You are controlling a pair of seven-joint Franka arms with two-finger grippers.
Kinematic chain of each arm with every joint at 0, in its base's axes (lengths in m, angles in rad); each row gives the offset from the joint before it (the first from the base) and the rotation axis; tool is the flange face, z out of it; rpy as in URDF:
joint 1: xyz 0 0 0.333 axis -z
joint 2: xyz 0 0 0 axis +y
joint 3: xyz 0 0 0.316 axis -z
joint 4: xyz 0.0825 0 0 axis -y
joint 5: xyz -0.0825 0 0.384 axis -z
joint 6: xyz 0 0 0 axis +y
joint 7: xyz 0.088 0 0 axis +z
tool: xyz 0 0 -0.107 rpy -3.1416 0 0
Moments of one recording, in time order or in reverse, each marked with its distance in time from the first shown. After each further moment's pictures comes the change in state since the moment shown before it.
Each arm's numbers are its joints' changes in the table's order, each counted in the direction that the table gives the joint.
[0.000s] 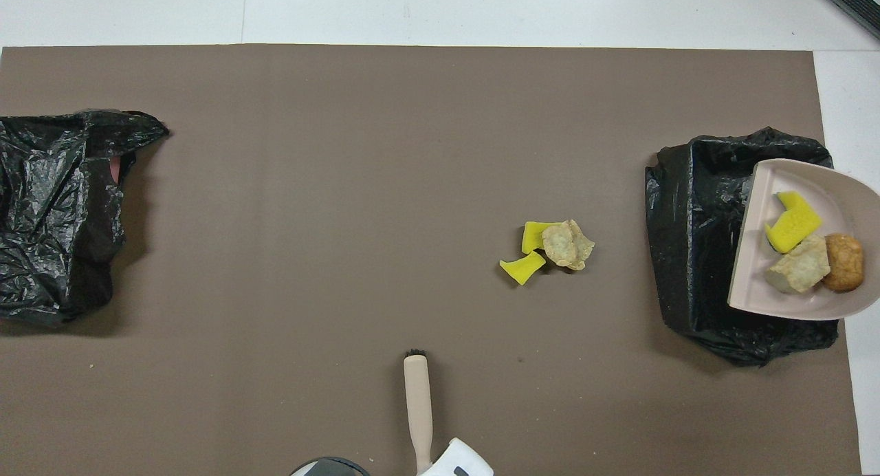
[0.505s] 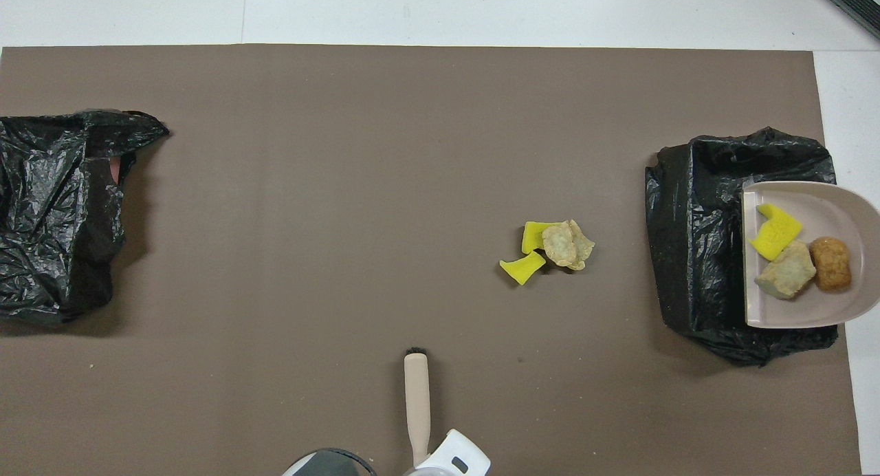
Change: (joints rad) left arm -0.011 0.017 -0.017 0.009 0.000 -0.001 -0.022; right arm -0.016 0.045 -0.122 0.020 0.328 -0.015 -0.058
